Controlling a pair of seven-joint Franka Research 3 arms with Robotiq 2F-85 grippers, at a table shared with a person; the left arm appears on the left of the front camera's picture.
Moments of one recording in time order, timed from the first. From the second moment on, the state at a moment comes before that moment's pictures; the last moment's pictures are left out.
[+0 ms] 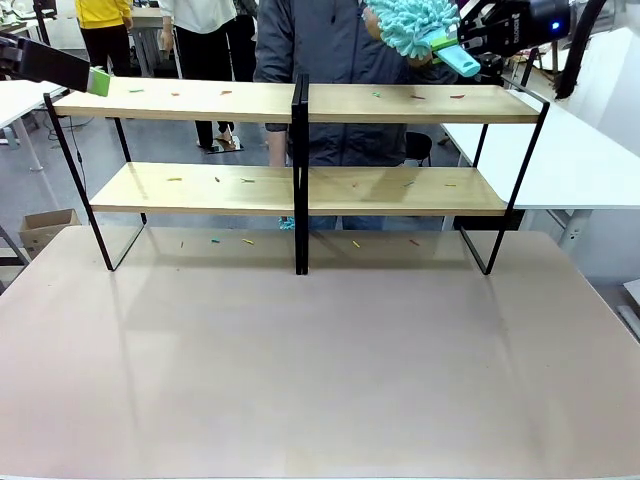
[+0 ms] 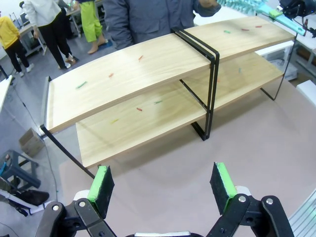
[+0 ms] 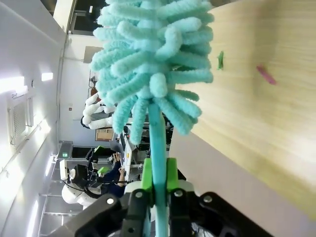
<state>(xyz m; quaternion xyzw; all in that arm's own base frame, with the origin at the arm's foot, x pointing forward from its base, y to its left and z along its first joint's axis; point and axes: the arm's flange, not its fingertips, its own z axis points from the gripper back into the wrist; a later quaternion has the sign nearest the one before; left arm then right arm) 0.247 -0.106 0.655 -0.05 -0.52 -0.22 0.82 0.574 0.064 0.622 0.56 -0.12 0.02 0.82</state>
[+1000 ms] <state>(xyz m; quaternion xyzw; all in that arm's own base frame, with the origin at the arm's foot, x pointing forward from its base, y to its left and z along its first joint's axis) 0.246 -0.107 0.656 -0.05 -0.52 -0.22 0.82 0.348 -0.235 0.667 0.58 -0.28 -0.16 0.74</state>
